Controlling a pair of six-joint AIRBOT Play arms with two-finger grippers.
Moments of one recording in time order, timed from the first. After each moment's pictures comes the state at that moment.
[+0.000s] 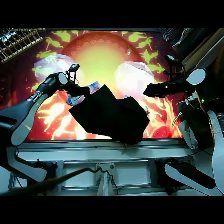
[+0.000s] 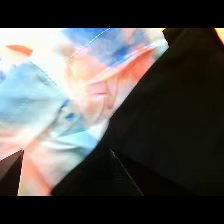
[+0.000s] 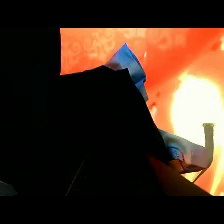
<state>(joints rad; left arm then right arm) -0.28 -1.73 1.31 1.16 -0.87 -1.43 0.03 -1.17 1.13 -1.09 1.24 1.40</state>
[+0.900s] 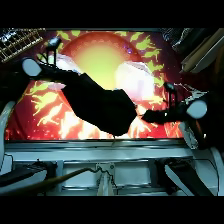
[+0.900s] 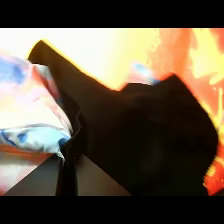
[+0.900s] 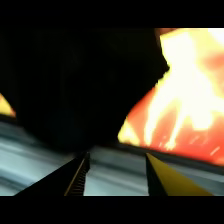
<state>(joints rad) -0.21 -1.29 1.31 1.18 -1.01 -1.44 0.10 -0.77 0.72 -1.07 1.31 1.61</state>
